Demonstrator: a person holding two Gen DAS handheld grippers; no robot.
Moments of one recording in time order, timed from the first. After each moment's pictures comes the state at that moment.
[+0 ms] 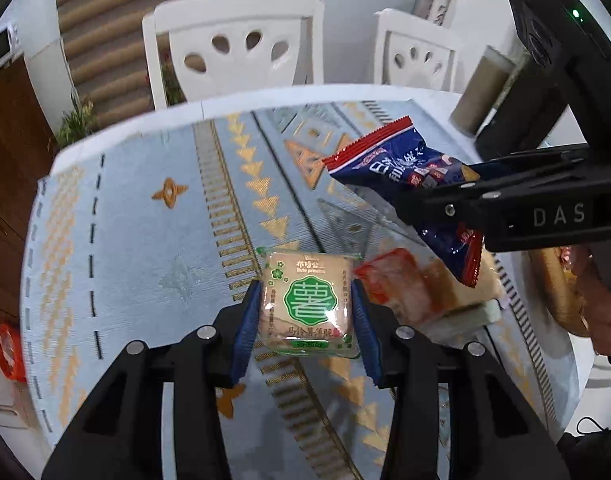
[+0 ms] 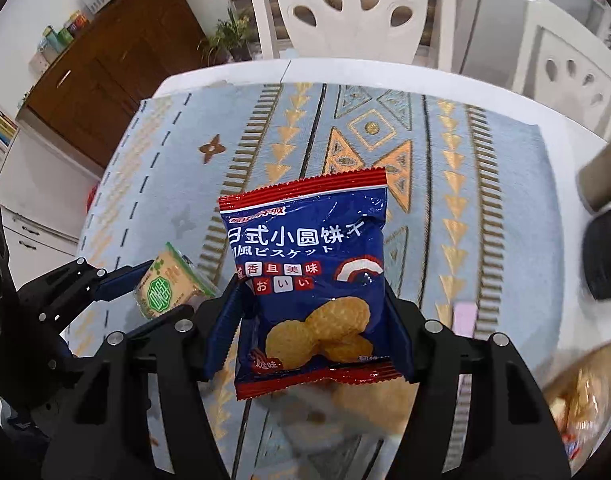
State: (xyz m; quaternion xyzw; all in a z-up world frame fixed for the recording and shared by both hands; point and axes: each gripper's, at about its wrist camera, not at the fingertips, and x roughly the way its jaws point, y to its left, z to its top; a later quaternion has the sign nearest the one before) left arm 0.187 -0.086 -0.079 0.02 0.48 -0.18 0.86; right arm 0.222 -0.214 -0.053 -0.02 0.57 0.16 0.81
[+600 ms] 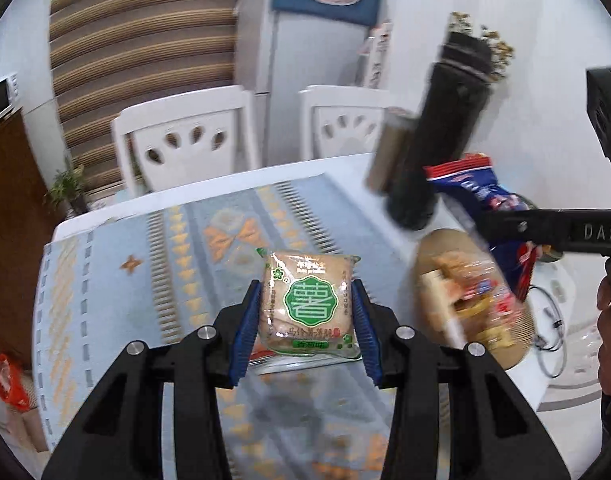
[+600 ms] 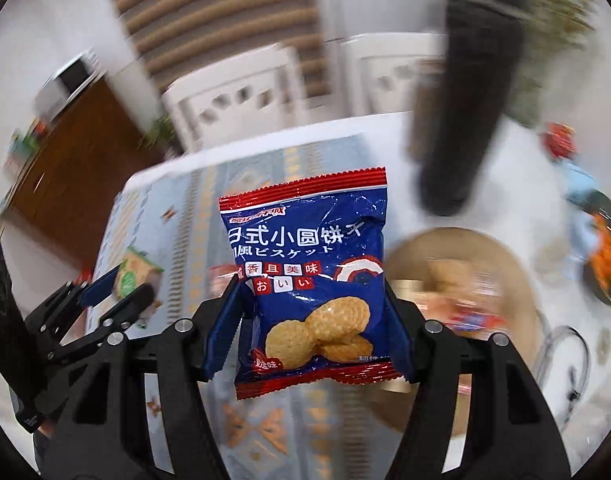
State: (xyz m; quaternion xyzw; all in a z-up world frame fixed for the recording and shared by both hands) left arm 0.099 -0.191 0.038 0.02 0.38 -0.22 0.90; right arm 0.069 -0.385 0.079 0.08 0.47 0.01 0.88
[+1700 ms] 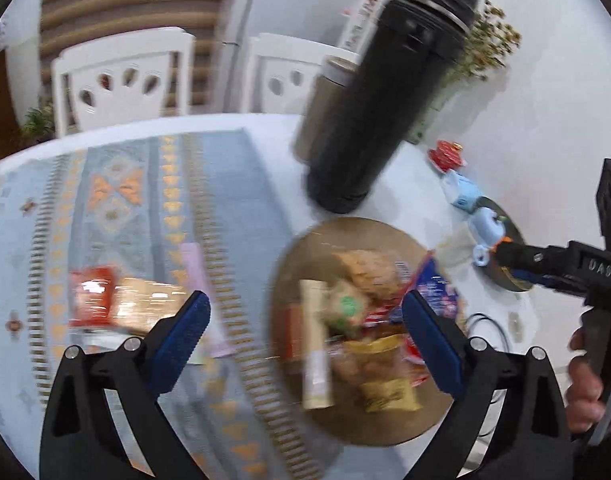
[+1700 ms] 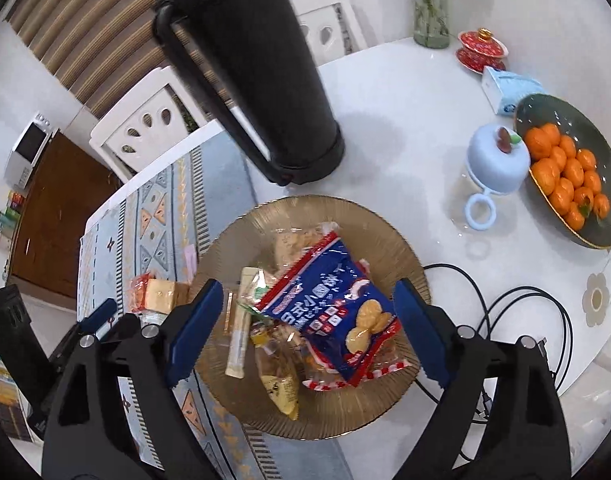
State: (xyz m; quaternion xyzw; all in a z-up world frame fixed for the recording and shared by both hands) left arm 0.102 -0.323 -0.001 -0.05 0.44 -0.20 0.87; right arm 0.048 -0.575 0.035 0.18 0.50 -0.03 0.84
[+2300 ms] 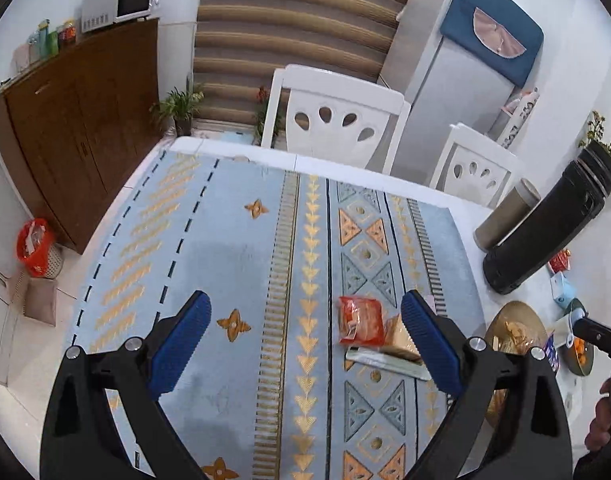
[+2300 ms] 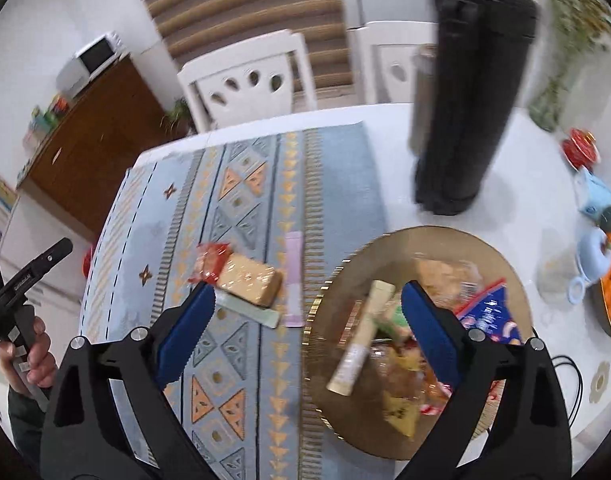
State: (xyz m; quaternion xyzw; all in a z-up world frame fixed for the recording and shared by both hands) left arm 0.098 -0.064 0.027 -0.12 0.42 0.01 0.90; right arm 0.086 -0.401 0.052 0.04 0.49 0.09 0.87
